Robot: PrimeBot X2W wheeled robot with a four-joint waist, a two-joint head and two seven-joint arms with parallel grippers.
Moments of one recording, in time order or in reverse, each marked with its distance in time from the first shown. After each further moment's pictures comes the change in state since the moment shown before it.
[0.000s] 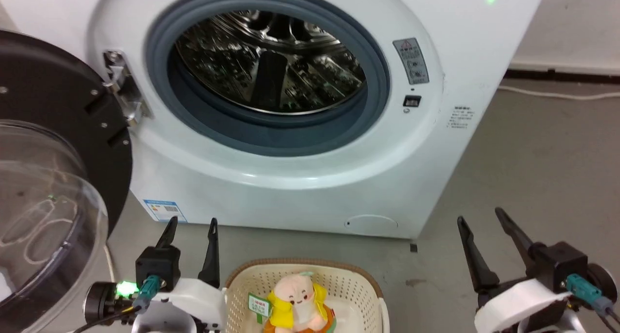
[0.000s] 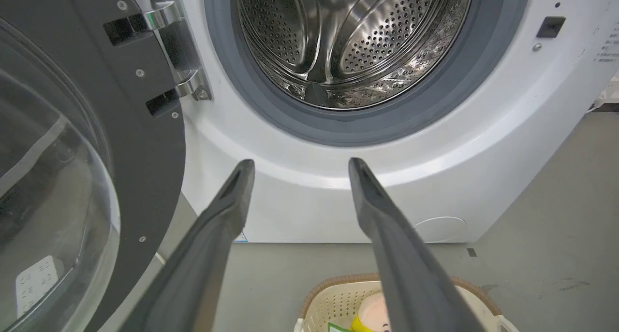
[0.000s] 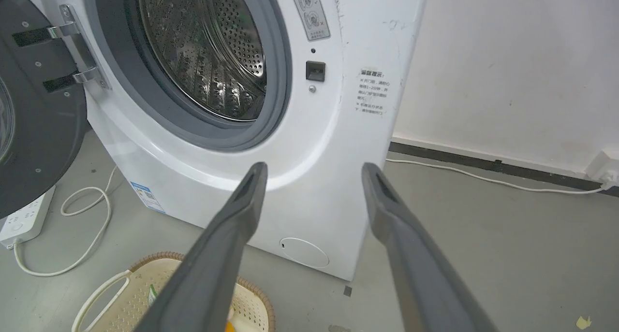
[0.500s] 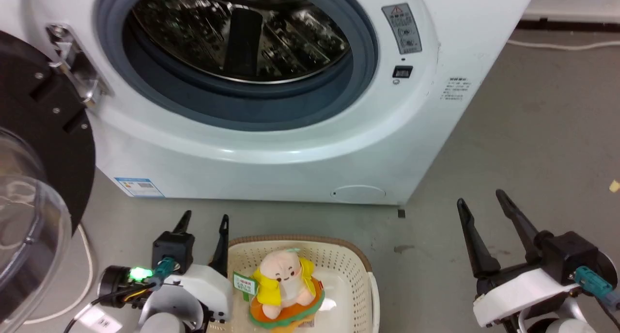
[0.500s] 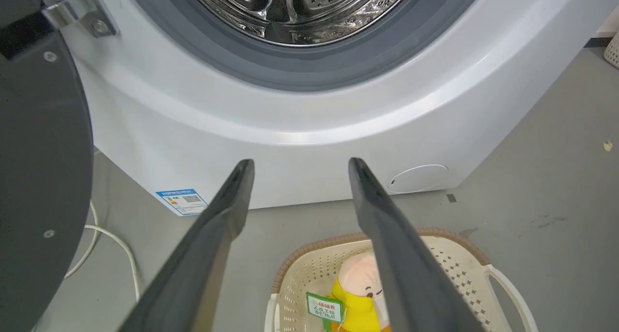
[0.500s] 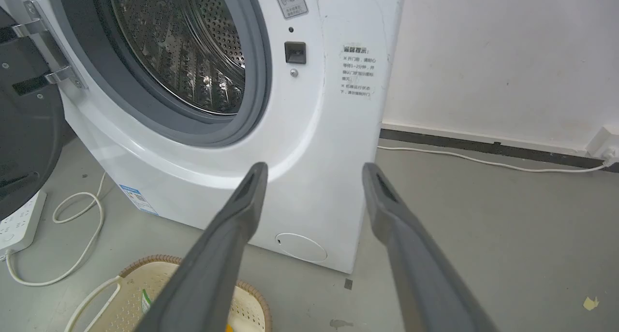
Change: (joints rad) left arm -0.106 0.027 -0.036 0.171 -0.004 -0.029 -0.024; right arm -0.038 0.000 0.011 -0.020 0.037 0.000 -0.032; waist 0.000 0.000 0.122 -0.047
